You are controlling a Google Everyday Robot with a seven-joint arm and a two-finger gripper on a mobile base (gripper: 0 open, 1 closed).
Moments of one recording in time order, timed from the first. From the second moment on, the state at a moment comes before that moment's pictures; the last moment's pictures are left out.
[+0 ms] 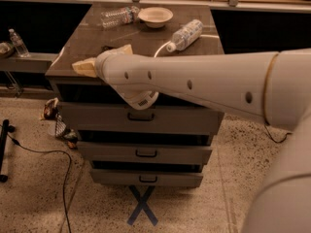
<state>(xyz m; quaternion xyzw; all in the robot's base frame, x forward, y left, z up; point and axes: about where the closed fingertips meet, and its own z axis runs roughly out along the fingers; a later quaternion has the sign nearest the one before) 0.711 0.160 0.868 -0.23 0.76 0.12 0.60</state>
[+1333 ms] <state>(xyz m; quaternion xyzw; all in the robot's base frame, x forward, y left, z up) 0.765 0.159 0.839 -0.19 0.81 0.09 0.54</state>
